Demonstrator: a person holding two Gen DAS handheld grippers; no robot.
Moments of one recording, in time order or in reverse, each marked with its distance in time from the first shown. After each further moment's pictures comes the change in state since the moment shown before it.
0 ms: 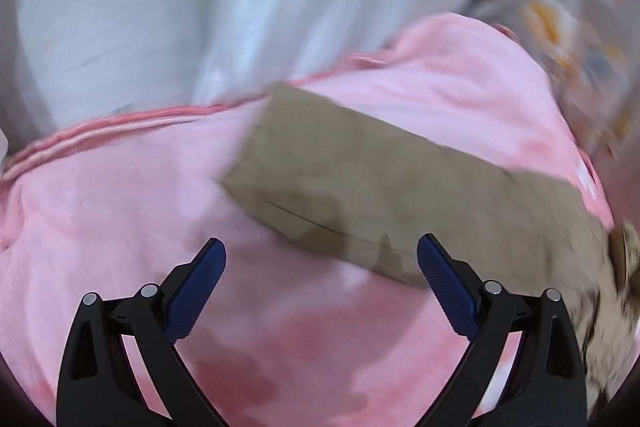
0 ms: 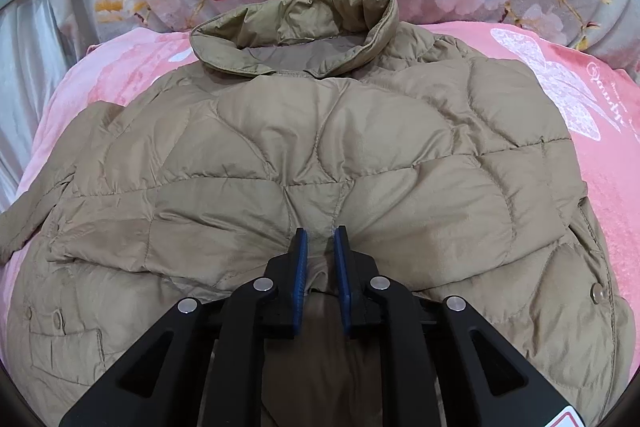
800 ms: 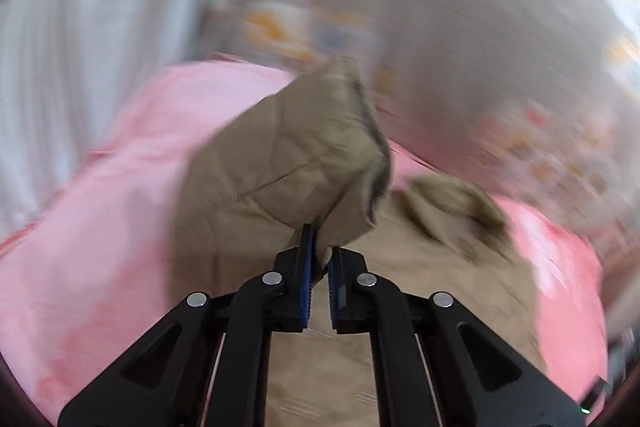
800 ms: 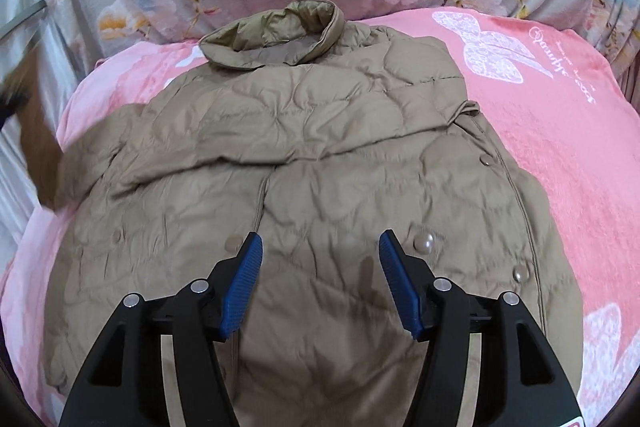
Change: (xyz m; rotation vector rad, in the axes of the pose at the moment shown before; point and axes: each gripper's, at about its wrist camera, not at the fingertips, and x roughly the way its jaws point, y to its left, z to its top) left arm -0.149 -0.253 -0.055 0.463 -0.059 -0.557; right arm -0.113 -0.010 -0.065 0.085 0.019 -0.039
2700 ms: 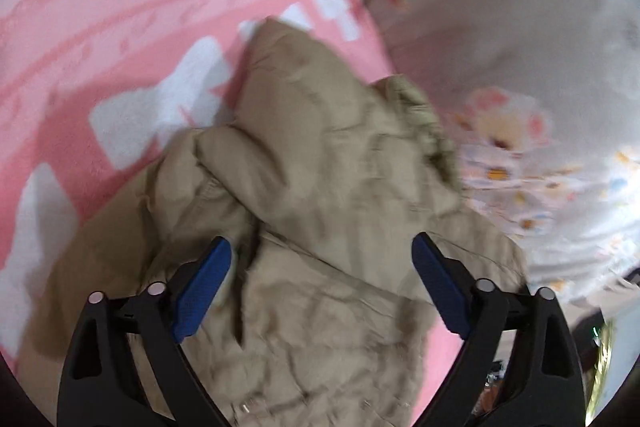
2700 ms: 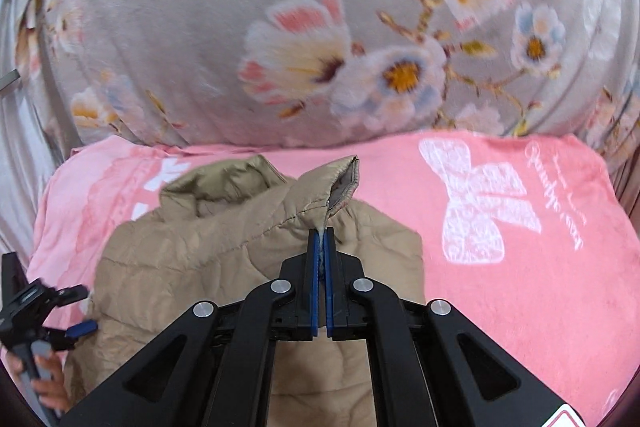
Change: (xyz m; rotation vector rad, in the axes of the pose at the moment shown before) left arm 0.155 0.047 -0.051 -0.493 0.404 -0.311; right arm 0.000 -0.045 0.193 -0.020 -0.201 -0.055
